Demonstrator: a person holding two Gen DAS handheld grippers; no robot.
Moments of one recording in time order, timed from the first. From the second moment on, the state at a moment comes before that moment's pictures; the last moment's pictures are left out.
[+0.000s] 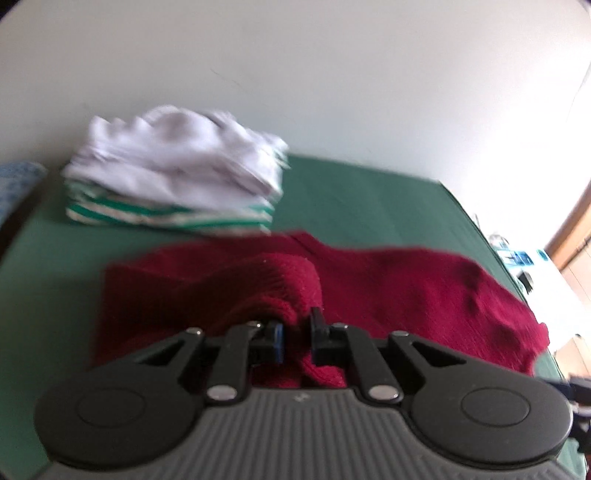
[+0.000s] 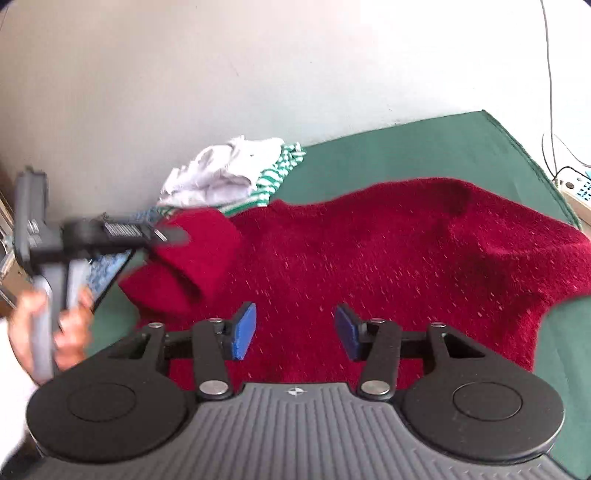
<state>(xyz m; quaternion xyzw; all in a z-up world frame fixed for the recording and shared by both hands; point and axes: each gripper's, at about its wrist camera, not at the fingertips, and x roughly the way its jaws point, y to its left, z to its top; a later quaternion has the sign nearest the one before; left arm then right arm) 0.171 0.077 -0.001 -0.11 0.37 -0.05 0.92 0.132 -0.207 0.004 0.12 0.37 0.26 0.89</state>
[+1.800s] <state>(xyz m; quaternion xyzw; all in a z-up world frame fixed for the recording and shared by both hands) 0.069 0.043 -0.048 0.23 0.32 -0.03 0.92 0.226 -0.217 0.032 0.24 0.26 0.20 0.91</state>
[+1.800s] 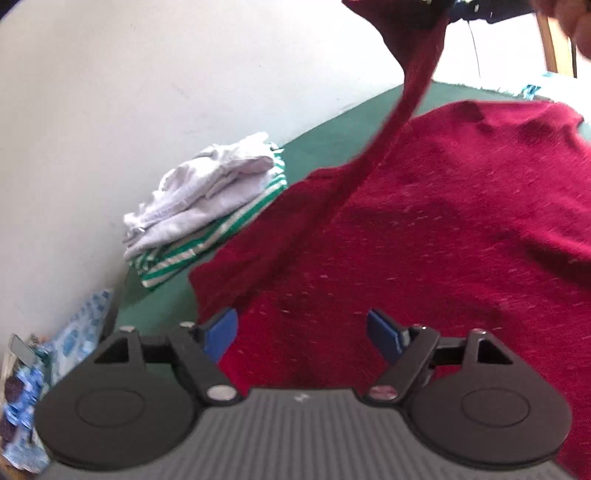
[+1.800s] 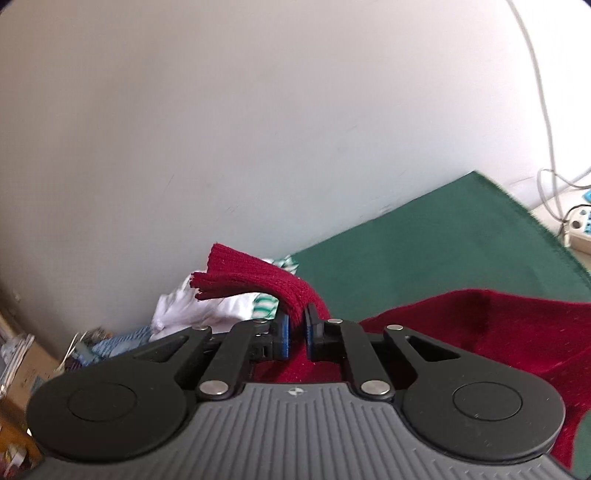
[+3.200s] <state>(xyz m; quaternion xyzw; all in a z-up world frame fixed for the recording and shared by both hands) 0.123 0.021 -0.063 0.08 0.36 -0.05 0.93 0.225 -0.320 -0.044 0.42 0.36 0.07 0.83</state>
